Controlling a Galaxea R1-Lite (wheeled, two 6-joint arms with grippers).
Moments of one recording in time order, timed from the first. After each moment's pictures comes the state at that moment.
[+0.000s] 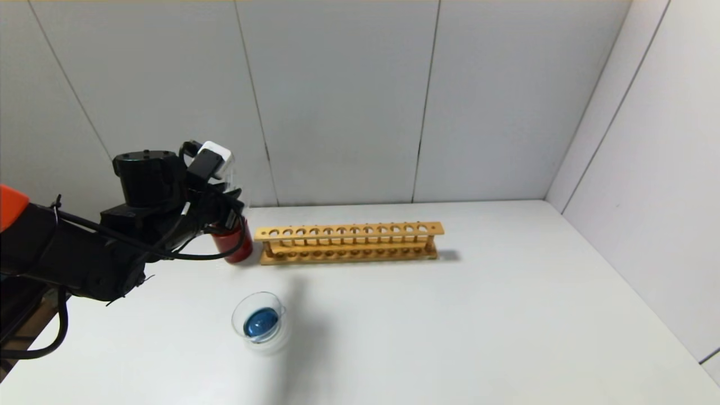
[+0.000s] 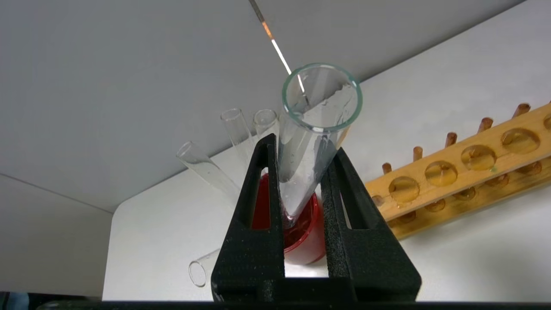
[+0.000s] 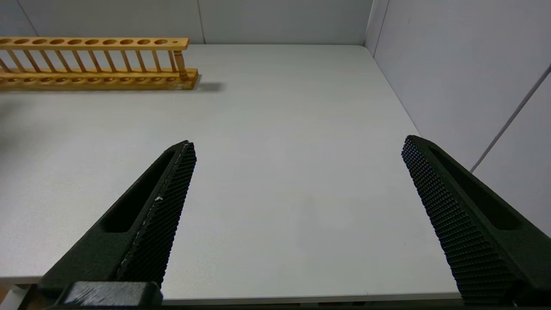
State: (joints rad) left arm -0.18 1.87 -0.84 -0.87 0.06 0.39; right arm 0.00 0.00 0.00 0.01 0.01 0.00
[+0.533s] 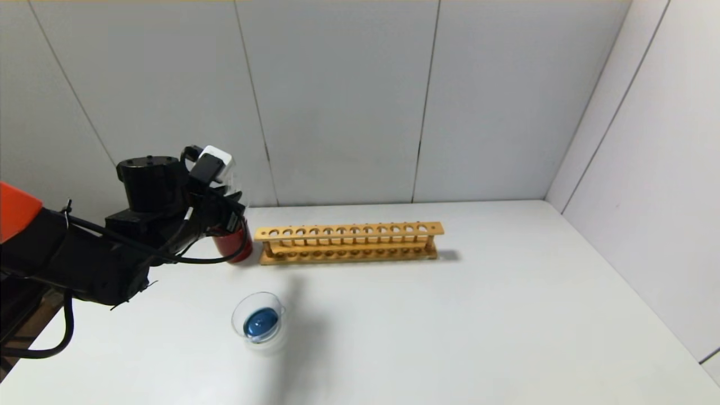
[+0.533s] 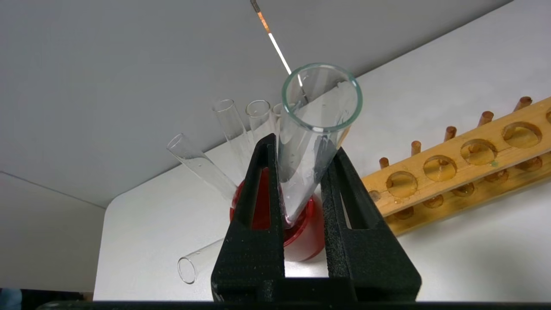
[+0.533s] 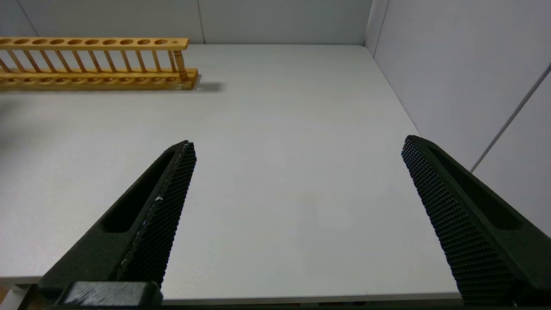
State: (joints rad) left arm -0.18 1.89 -0.82 -0.92 0.06 0.38; right arm 0.00 0.00 0.00 0.01 0.01 -0.01
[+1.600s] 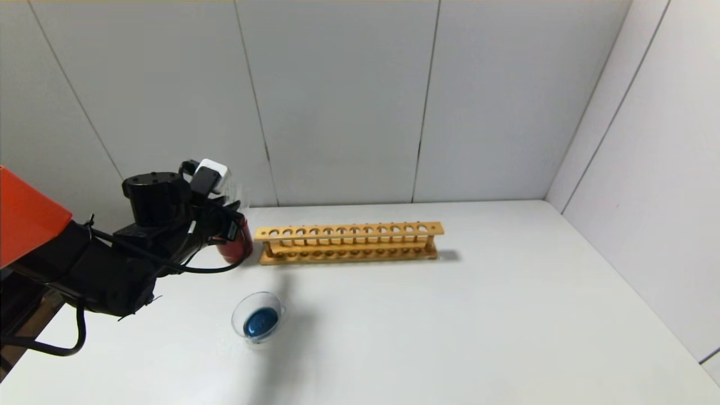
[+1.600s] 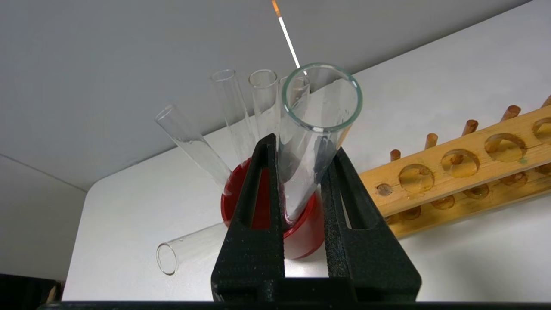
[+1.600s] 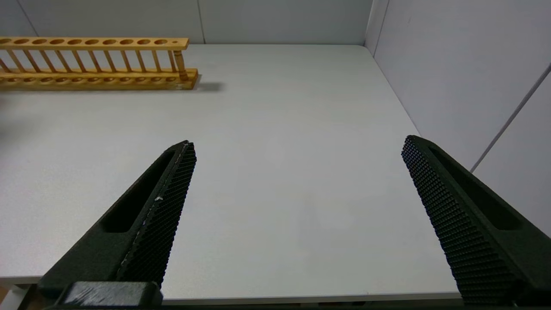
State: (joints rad) left arm -0.16 1.97 -0.77 -1.04 0.06 0.32; right arm 0.00 0.00 0.00 0.01 0.01 -0.01
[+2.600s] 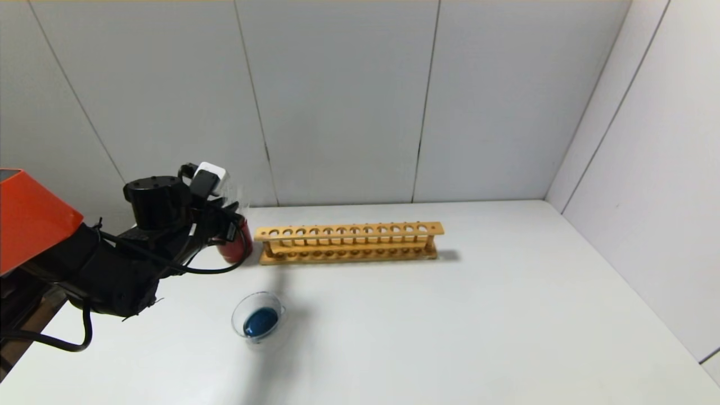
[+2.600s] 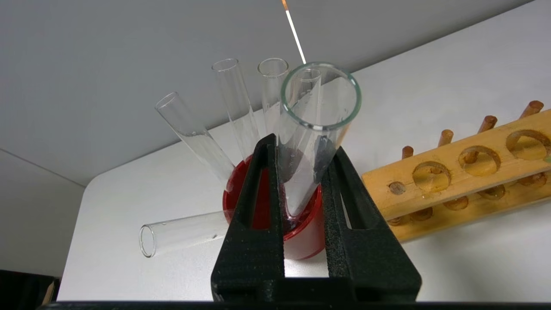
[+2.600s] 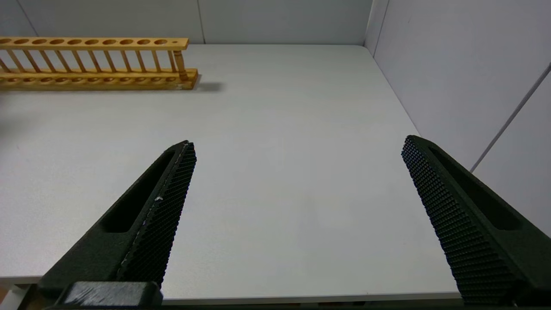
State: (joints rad) left arm -0.14 2.00 -0.77 -1.09 0.06 0.32; right arm 0.00 0.00 0.00 0.01 0.01 -0.01
